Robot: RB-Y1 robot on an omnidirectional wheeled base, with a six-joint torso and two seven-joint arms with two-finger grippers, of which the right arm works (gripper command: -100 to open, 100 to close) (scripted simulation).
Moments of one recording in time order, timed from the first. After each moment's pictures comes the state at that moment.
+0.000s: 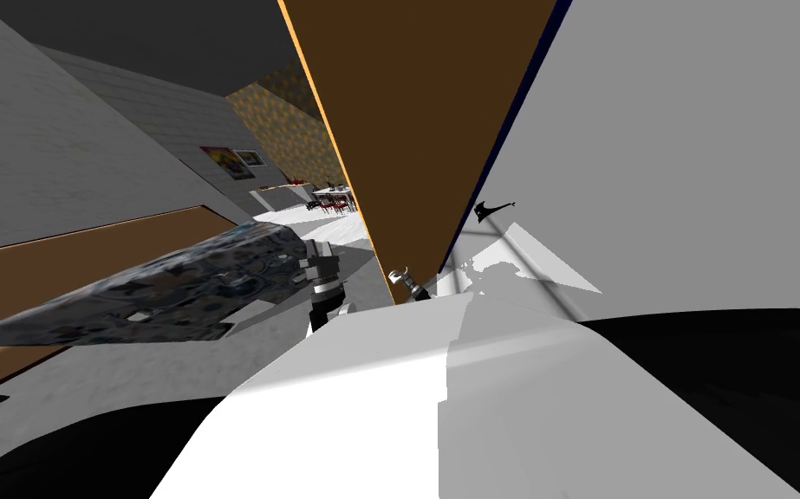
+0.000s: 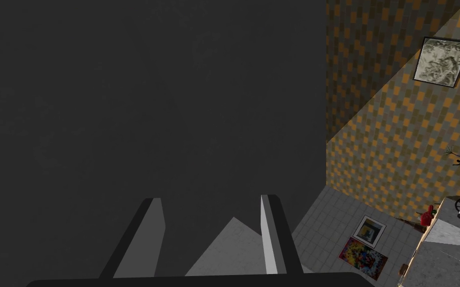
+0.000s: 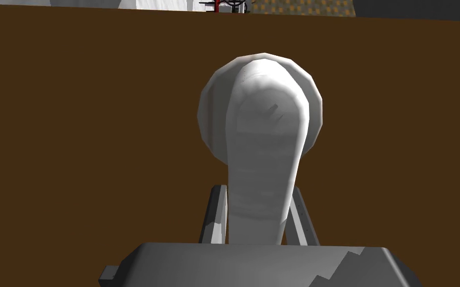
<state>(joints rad) -0.09 -0.05 0.57 -0.74 -0.06 -0.77 0.00</state>
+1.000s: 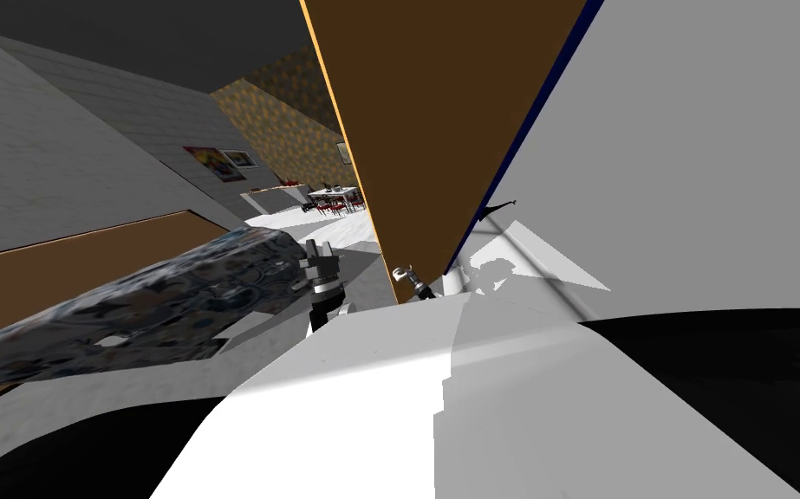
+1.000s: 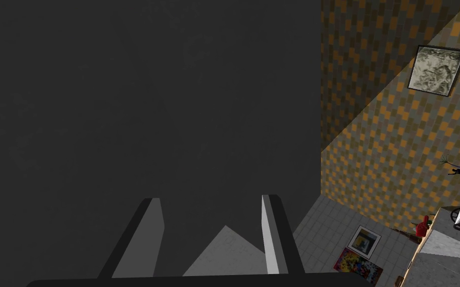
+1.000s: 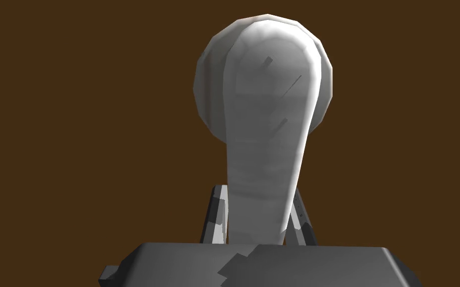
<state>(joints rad) -0.08 -0.06 0.47 -0.76 -0.08 -0.75 0.02</state>
